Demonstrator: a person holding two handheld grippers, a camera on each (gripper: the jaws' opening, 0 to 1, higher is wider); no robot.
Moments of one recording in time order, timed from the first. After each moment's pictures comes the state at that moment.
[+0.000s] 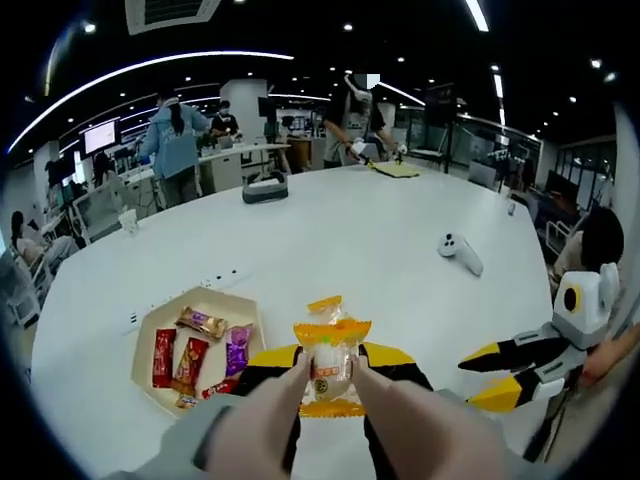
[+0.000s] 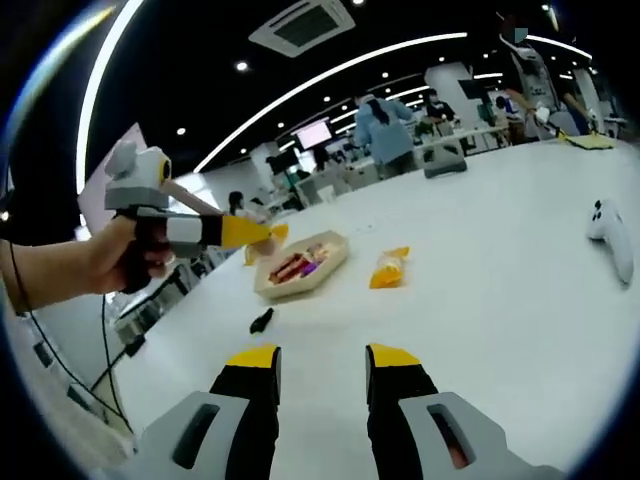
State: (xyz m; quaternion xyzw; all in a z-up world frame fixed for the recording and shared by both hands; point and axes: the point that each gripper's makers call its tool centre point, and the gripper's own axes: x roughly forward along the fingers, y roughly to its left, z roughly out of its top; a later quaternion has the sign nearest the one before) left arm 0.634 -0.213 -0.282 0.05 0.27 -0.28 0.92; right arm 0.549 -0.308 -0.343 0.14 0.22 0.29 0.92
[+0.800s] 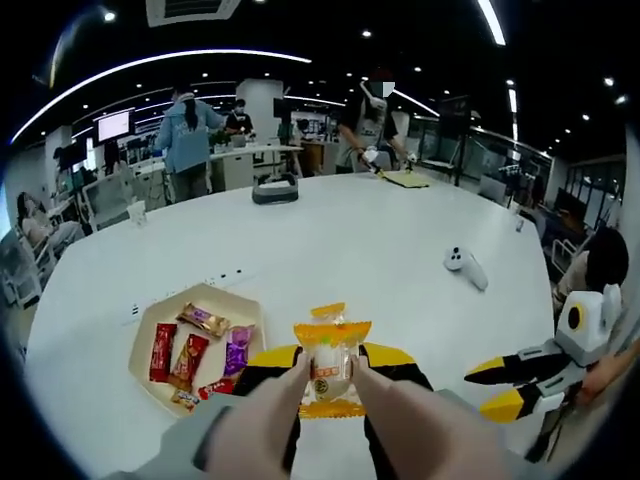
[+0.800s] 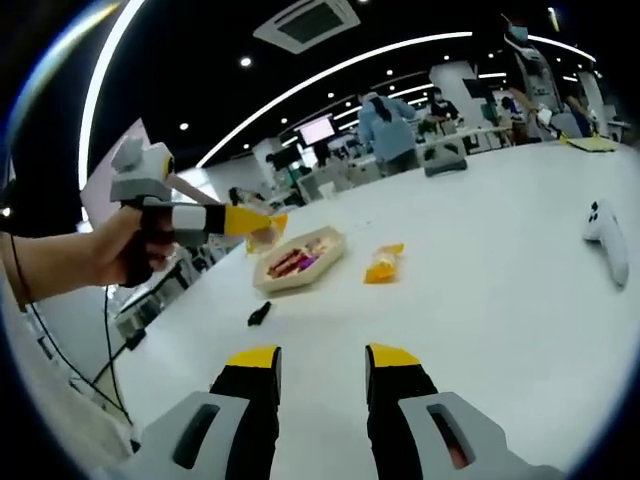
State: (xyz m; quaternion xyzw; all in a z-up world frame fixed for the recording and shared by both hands) left arm 0.642 -0.211 -0.277 0.03 0.27 -0.26 0.93; right arm 0.547 -0.322 -0.345 0.14 0.22 0.29 0.92
